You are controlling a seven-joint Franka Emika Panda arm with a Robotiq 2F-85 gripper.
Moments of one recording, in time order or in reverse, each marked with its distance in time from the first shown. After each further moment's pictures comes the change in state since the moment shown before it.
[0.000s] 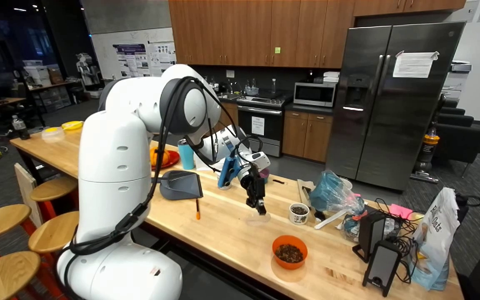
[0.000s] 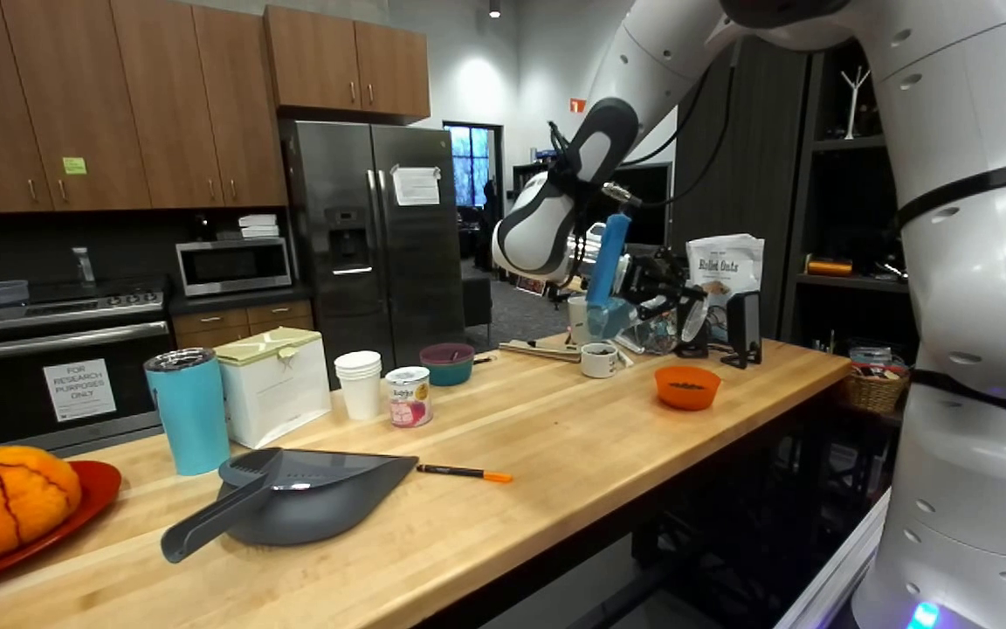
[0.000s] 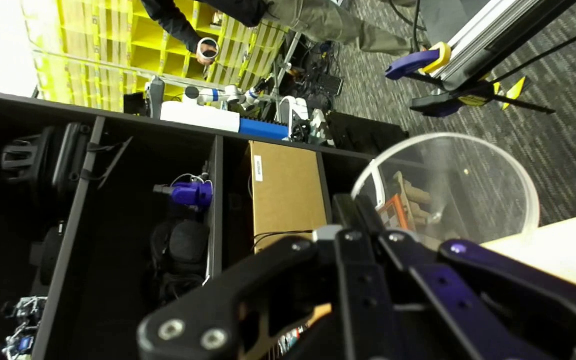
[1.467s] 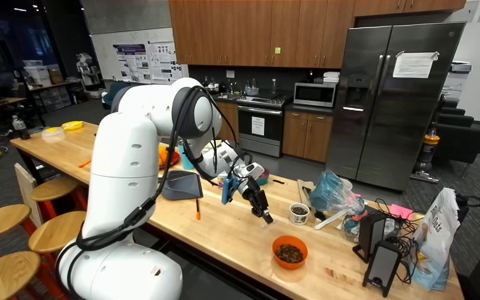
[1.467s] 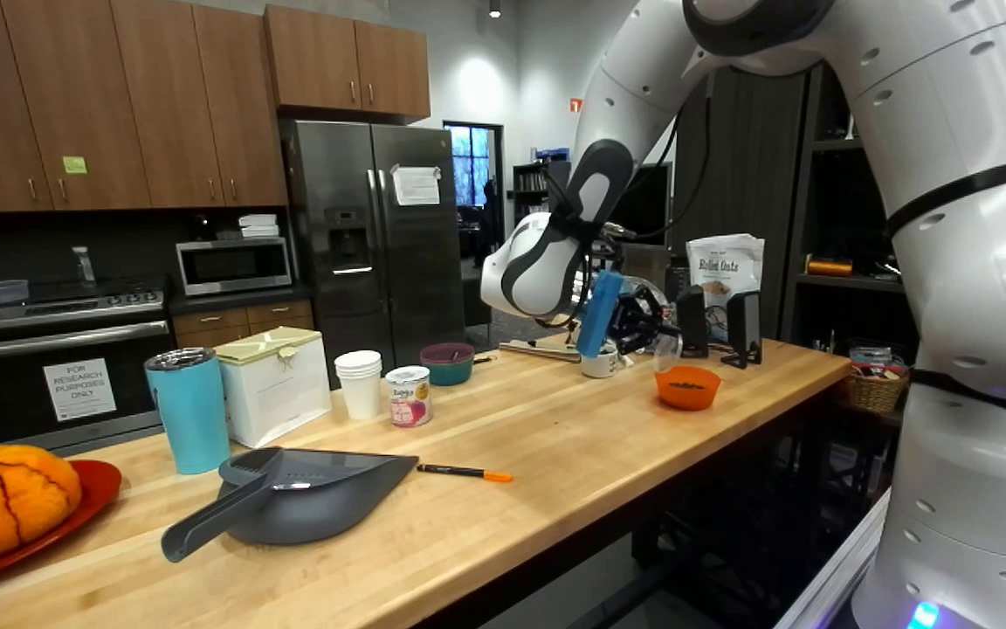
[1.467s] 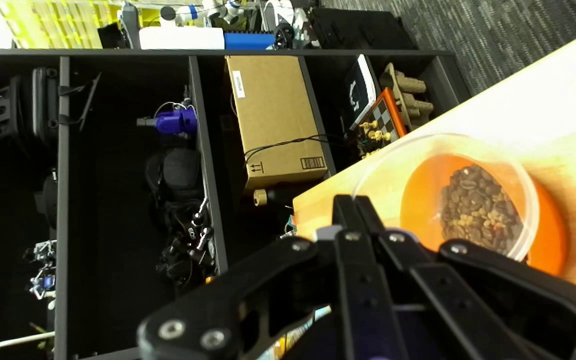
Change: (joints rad) arm 0.003 0.099 0.037 -0.030 -0.133 0.225 0.230
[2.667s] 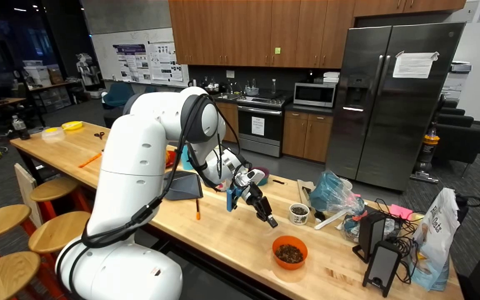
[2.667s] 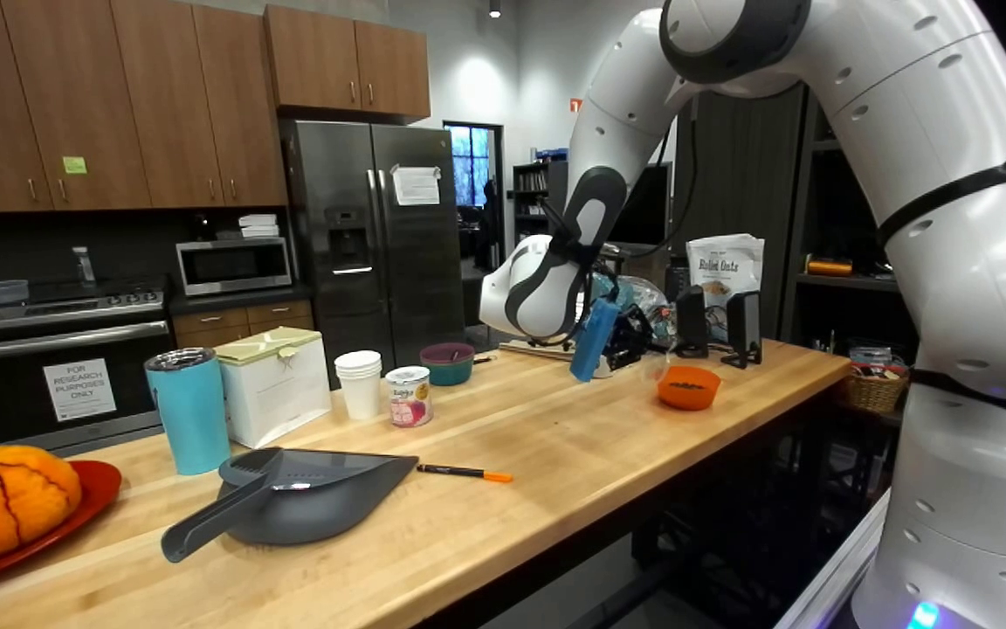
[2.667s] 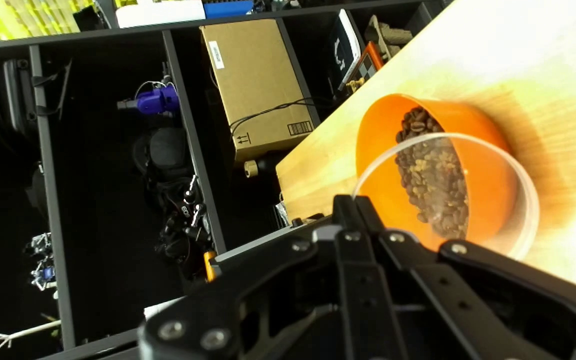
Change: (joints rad) arm -0.003 0.087 -0.006 0.033 -0.064 0.099 0.133
